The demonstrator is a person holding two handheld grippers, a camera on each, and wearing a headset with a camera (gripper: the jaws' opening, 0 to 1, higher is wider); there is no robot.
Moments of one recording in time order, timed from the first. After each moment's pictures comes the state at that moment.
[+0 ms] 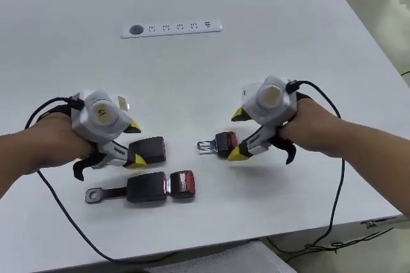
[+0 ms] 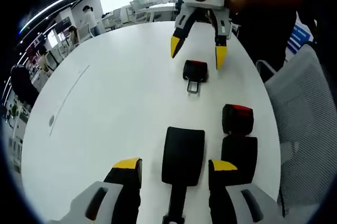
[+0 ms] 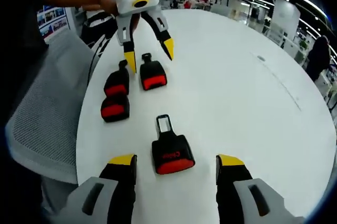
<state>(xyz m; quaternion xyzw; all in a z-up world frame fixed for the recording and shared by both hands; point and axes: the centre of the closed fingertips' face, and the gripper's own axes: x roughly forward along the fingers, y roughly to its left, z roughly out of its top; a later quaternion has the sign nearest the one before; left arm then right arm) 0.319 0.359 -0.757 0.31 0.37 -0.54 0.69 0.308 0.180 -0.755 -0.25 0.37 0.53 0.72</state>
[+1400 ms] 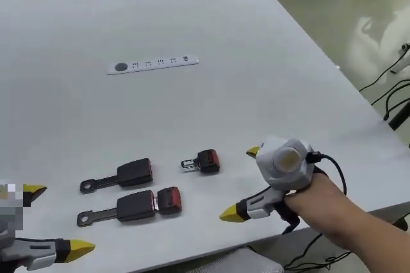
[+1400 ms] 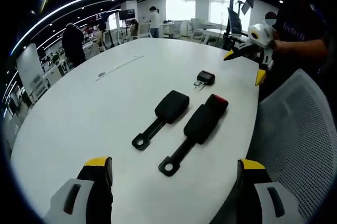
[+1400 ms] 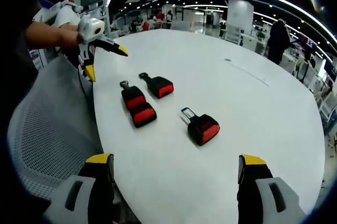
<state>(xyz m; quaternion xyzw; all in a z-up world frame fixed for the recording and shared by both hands) 0.215 0.454 -0.719 0.17 0.36 -0.39 0.83 0.223 0.160 -0.724 -0.16 0.33 0.41 0.83</state>
